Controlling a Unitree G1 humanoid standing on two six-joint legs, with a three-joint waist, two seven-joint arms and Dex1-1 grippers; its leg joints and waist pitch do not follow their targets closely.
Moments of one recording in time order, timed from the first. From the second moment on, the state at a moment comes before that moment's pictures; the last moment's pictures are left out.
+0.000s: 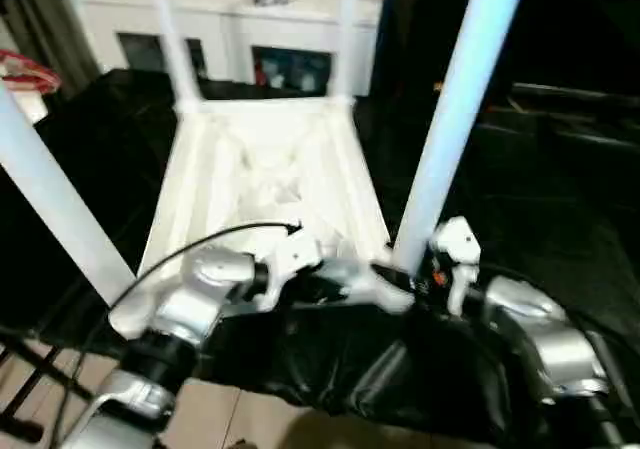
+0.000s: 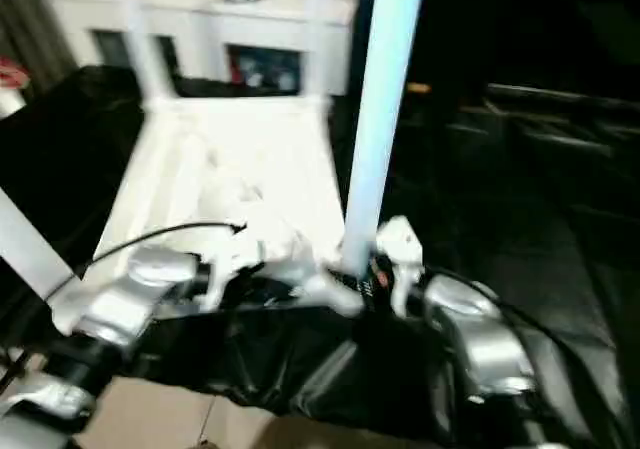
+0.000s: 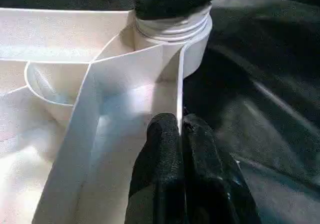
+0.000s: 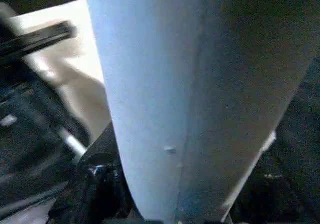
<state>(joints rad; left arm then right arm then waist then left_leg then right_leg) -0.49 0.23 -0.29 0.48 0.06 0.15 -1.06 -0.25 -0.26 0.08 0.25 0.16 0.20 0.72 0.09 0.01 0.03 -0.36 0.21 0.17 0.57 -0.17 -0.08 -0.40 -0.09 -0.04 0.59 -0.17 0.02</state>
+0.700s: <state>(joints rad) -0.49 0.17 -0.29 0.48 0.08 0.18 -1.03 -0.27 -0.27 0.06 0.26 0.14 0.23 0.73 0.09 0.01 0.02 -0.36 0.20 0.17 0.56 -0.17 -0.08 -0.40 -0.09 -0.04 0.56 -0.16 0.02</state>
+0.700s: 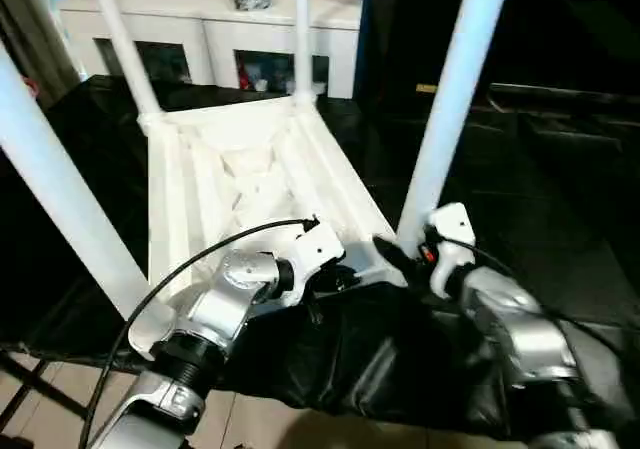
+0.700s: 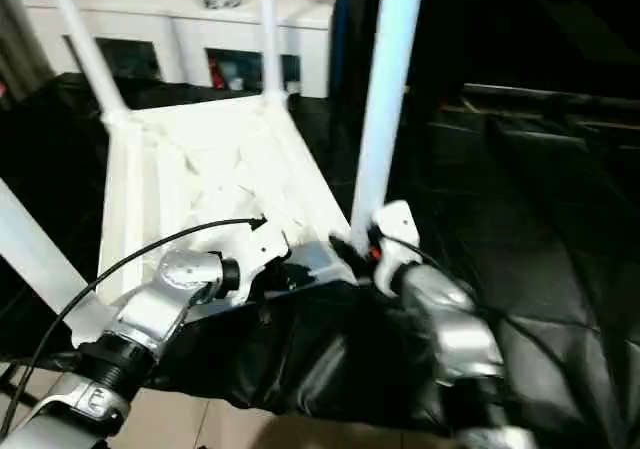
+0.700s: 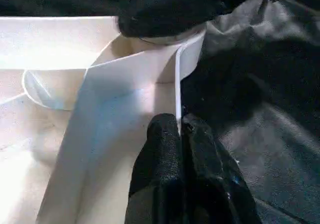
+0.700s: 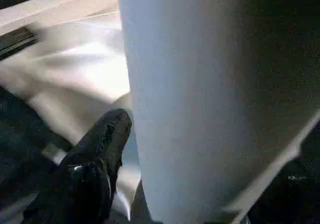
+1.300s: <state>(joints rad) -0.52 0.34 -0.32 0.51 -0.01 0.09 -1.42 -0.25 -0.52 0.20 0.16 0.25 0.23 1.28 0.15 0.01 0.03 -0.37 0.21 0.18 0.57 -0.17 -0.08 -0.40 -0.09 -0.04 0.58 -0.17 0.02</state>
